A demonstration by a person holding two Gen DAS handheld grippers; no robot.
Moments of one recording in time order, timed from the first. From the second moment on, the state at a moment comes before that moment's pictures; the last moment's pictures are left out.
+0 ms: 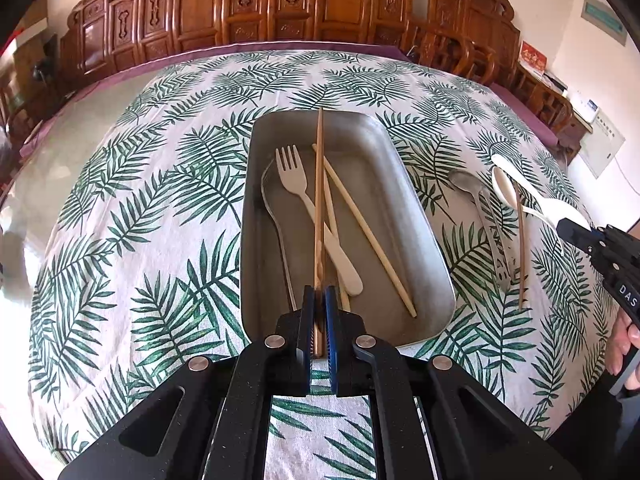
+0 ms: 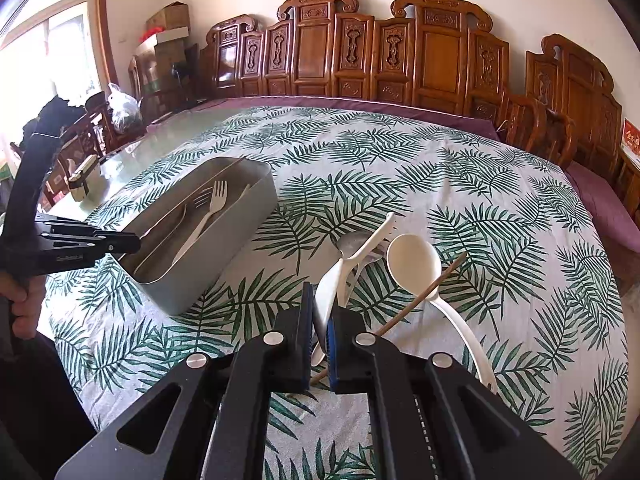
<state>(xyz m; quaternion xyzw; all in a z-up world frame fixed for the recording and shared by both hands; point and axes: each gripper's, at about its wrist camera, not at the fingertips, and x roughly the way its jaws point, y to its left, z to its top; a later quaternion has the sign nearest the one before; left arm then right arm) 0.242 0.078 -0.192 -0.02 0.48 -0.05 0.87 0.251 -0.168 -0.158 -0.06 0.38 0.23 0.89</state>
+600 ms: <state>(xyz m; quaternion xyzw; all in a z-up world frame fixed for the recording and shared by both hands) 0.241 0.087 -0.181 -0.03 0.47 -0.05 0.88 0.235 -0.136 -0.152 -0.07 0.37 0.27 0.88</state>
